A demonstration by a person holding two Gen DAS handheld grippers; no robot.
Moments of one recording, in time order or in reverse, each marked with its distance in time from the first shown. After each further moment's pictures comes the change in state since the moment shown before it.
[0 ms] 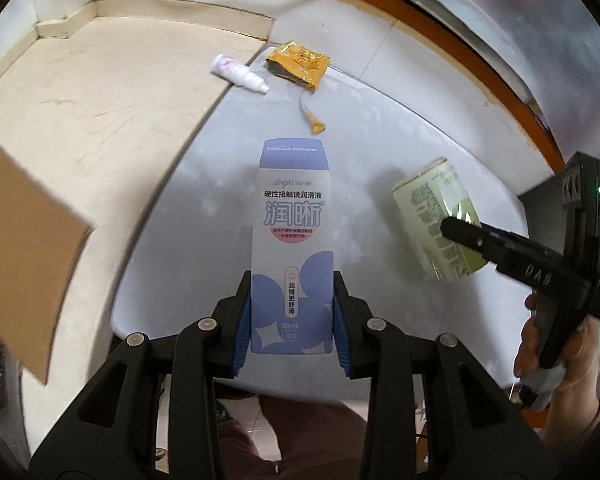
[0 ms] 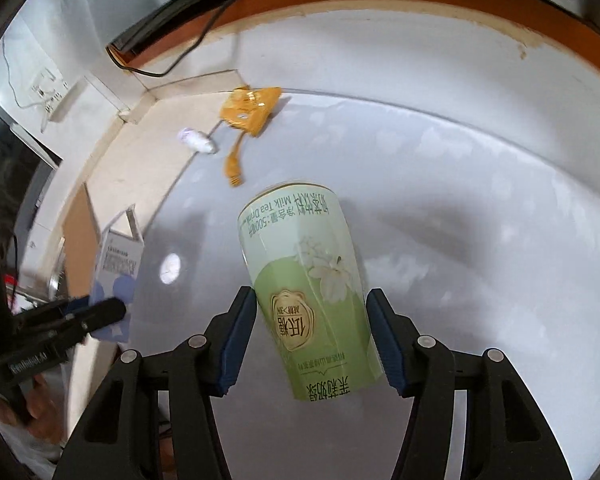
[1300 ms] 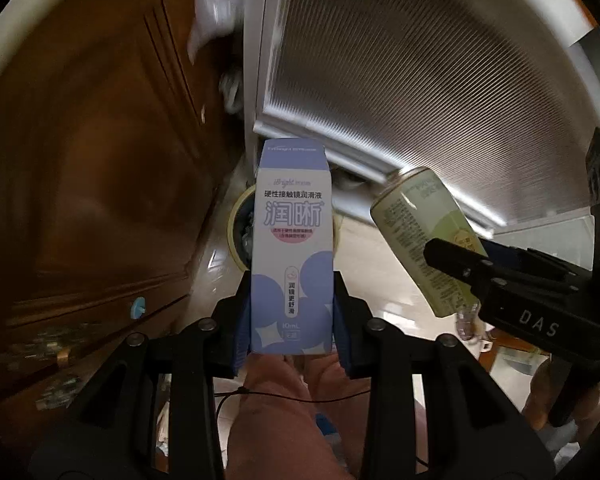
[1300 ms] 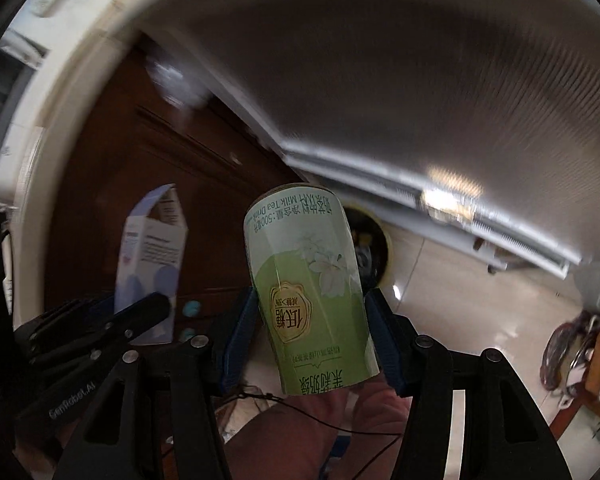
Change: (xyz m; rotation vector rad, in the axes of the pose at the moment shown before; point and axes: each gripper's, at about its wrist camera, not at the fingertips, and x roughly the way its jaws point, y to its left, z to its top) left arm 0.087 0.117 -0.319 -0.001 0.209 0.132; right arm 0.125 0.126 -0.368 0.117 0.243 -0.058
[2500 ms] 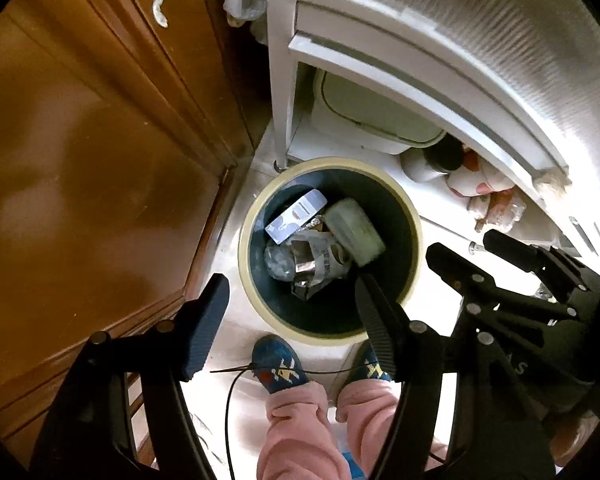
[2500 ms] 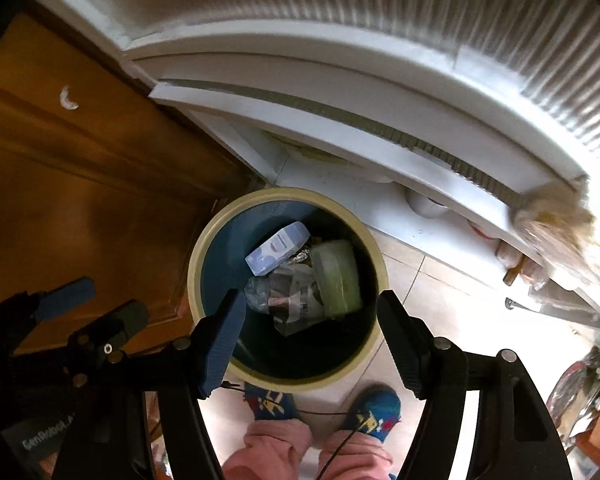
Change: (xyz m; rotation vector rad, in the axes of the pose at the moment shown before) left arm 0.221 0.038 0.046 -0.021 0.095 0.107; right arm 0.274 -0.053 0.047 -0.070 0.043 -0.106
